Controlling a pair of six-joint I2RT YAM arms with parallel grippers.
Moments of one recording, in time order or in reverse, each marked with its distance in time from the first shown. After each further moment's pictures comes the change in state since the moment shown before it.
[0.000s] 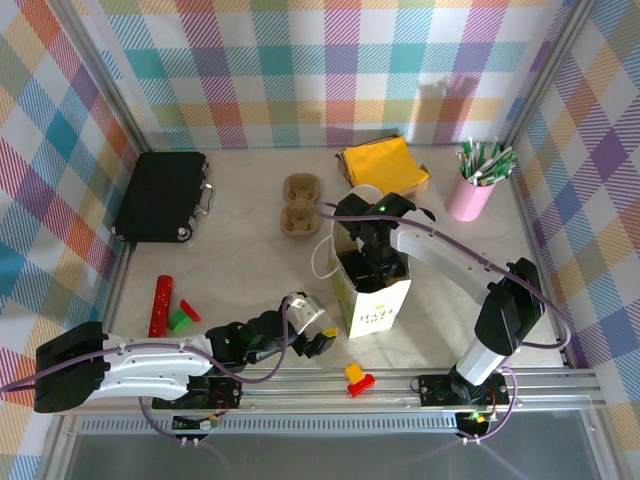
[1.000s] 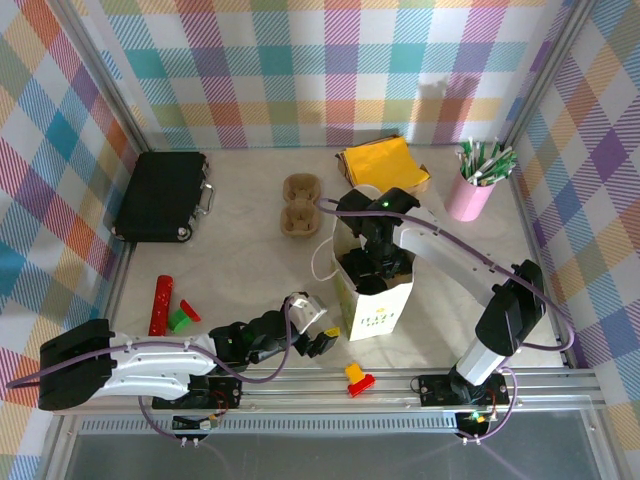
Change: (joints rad) left arm 0.000 0.042 0.000 0.043 0.000 0.000; right arm 0.001 -0.005 0.059 -0.077 0.021 -0.001
